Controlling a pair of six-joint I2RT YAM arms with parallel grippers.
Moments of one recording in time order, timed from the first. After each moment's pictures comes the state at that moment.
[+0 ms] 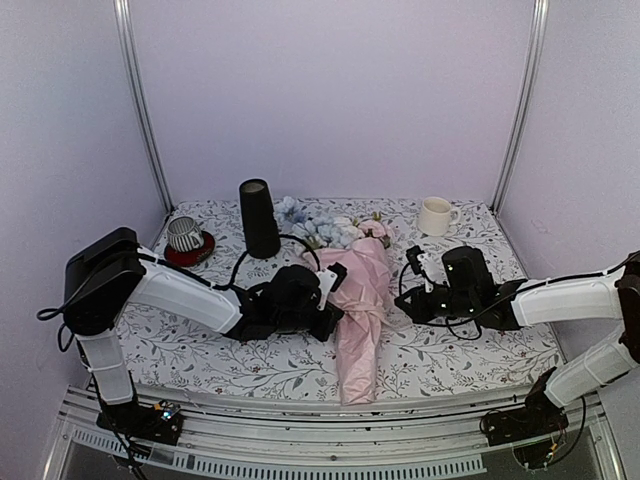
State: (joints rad) left arm -1.04 1.87 0.95 0.31 -0.12 -0.29; right arm 0.70 1.37 0.59 0.18 -0.15 0.31
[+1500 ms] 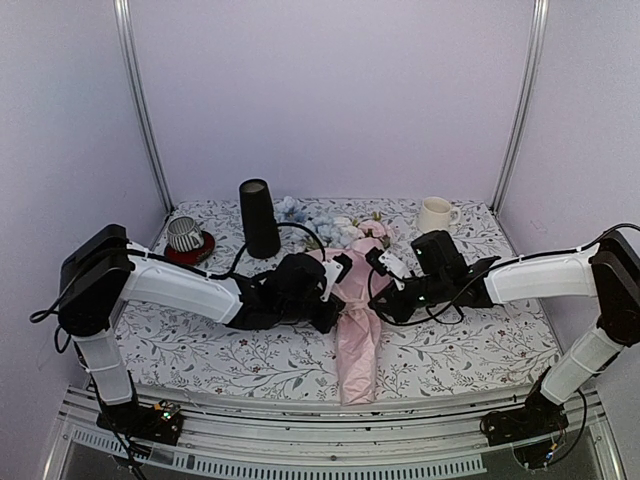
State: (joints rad) left arm -1.04 1.85 1.04 0.16 -0.15 -0.24; right arm 0.74 1.57 0.83 0.01 -0.31 0.00
